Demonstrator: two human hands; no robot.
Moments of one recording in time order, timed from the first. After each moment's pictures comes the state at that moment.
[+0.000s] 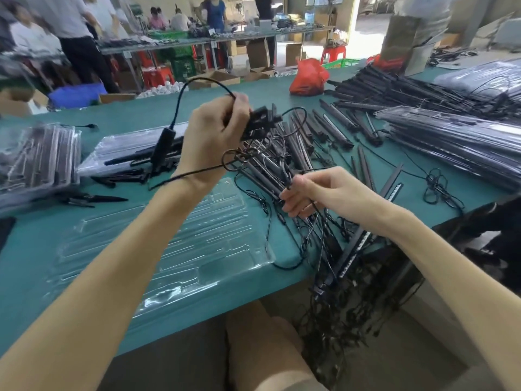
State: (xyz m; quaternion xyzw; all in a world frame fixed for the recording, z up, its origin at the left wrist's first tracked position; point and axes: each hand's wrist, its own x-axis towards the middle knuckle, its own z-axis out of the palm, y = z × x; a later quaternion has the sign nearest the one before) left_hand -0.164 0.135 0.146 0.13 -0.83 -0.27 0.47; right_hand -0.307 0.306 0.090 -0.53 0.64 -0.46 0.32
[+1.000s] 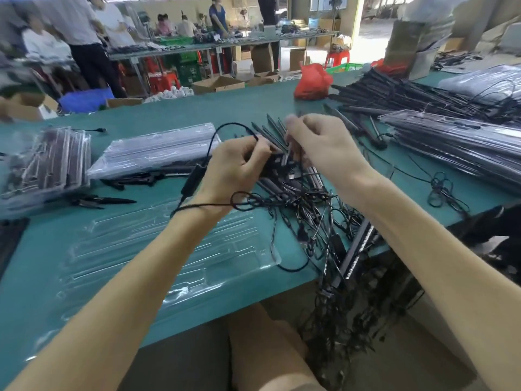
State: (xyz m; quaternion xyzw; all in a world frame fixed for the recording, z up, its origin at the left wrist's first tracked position) left_hand -0.164 0.143 0.115 0.13 -0.85 -0.32 0.40; right_hand -0.278 0.269 0.146 -0.45 0.68 -0.57 0.11
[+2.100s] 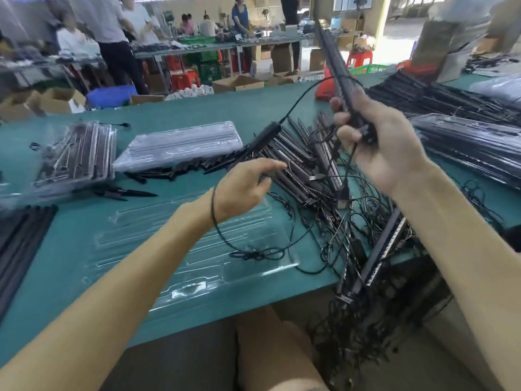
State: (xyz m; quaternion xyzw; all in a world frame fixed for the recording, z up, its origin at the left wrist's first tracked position) left_hand -0.137 0.116 0.097 0.13 -0.93 -0.27 0.21; right_hand -0.308 0.270 0.153 -0.29 0.35 -0.81 0.38
